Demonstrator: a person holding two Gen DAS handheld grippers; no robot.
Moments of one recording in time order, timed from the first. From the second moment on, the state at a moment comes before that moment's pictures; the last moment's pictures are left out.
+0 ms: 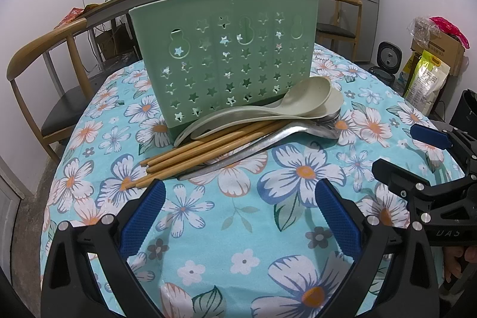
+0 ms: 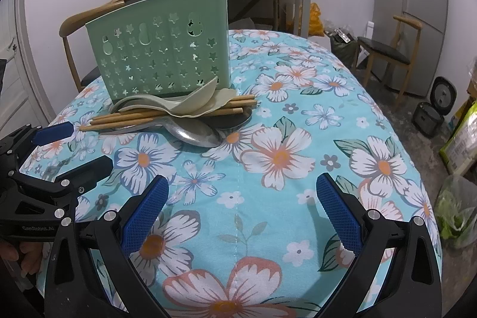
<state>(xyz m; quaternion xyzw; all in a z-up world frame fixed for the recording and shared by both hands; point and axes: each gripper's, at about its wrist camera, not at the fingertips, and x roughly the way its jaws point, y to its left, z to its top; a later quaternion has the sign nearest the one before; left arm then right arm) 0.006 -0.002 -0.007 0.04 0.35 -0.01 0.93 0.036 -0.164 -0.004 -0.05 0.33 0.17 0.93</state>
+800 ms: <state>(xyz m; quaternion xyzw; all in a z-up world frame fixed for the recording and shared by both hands) 0.006 -0.002 -0.006 0.04 0.35 -0.01 0.93 0.038 -0.164 -0.005 -0.05 0.34 0.17 0.92</state>
